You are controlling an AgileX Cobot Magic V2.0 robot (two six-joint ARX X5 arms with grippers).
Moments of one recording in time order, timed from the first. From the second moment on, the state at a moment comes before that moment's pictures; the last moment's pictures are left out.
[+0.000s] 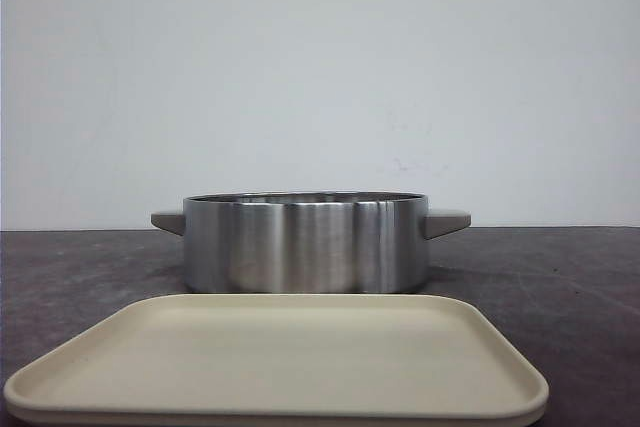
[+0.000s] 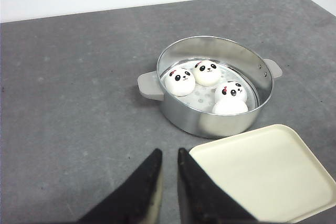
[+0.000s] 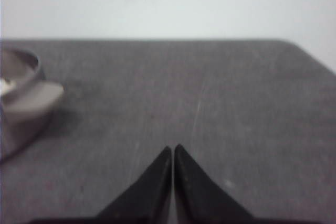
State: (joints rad) left arm -0.49 0.48 1.07 -1.01 -0.07 -0.10; right arm 0.14 0.01 0.01 -0.15 0.11 0.07
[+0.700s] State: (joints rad) left arm -0.49 0.48 1.07 -1.01 -0.07 -0.10; right arm 0.14 0.01 0.02 -0.16 0.10 0.07
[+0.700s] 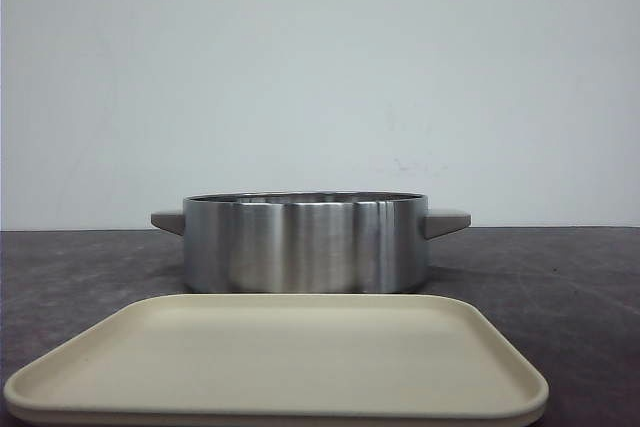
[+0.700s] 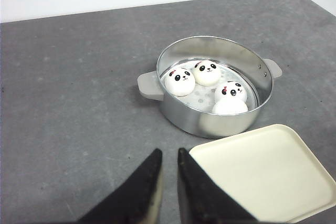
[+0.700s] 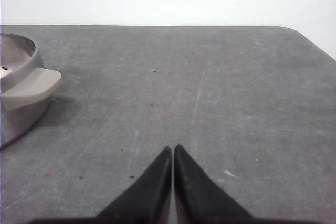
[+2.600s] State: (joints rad) left arm 0.06 0.00 0.03 -0.11 0.04 -0.14; right arm 0.14 0.01 0.02 -0.16 0.10 0.07
